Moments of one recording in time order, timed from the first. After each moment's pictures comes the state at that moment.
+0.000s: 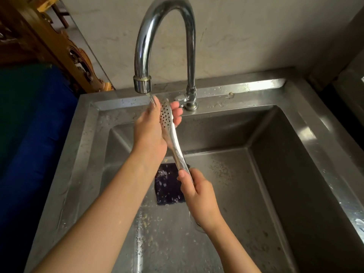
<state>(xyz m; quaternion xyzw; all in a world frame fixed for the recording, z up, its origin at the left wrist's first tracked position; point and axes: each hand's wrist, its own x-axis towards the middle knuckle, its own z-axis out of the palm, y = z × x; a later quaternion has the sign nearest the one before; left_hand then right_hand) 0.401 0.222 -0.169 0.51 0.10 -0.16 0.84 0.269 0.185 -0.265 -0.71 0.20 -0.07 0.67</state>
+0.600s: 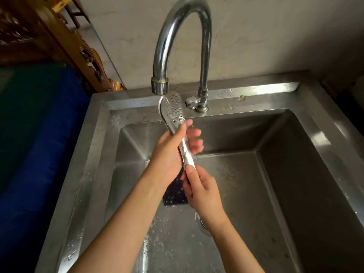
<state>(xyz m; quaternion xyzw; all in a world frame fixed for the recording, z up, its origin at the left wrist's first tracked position) 0.379 0.240 -0.203 0.51 0.00 -0.29 0.81 0.285 0.193 -0.257 -0.58 0.17 -0.07 0.79</state>
